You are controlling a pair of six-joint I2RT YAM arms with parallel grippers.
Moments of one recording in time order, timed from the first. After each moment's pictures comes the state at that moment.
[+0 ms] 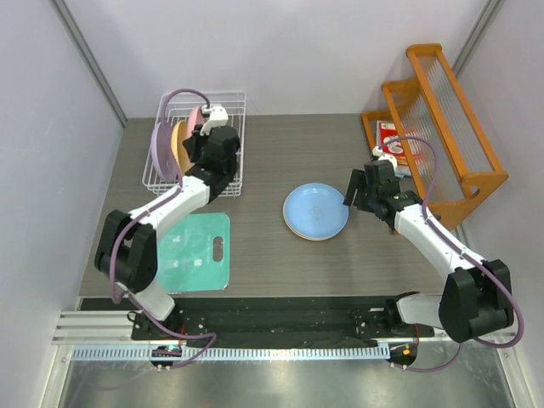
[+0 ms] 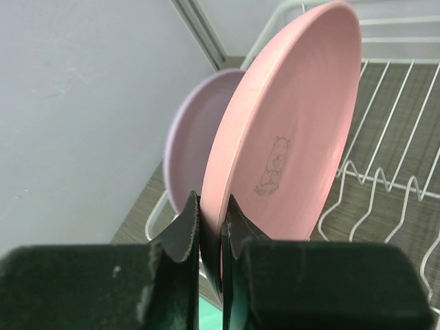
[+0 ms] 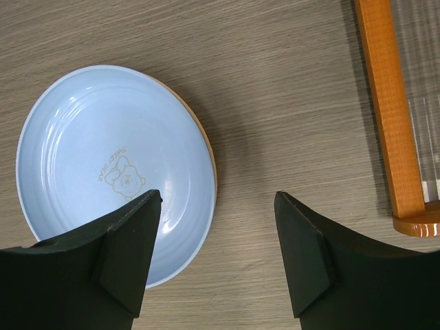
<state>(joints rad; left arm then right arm) -0.49 1.67 1.23 0.18 -1.11 0.21 0.26 1.27 0.87 -0.39 0.18 0.44</state>
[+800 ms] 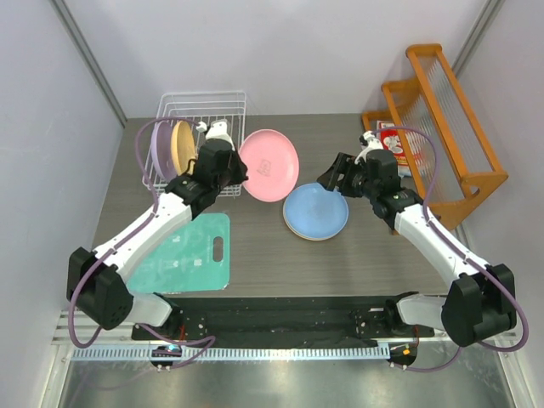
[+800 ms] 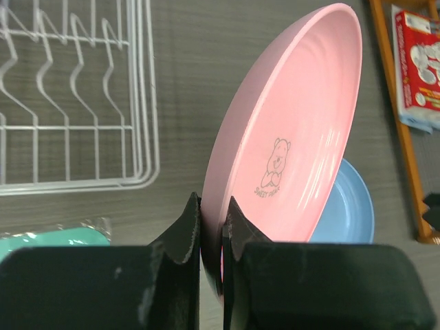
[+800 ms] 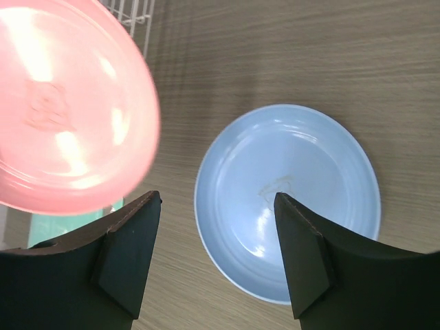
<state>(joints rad) -0.56 1.38 1.19 -0.28 -0.27 -0.51 0.30 1.24 0.90 -0.17 -0.18 0.51</state>
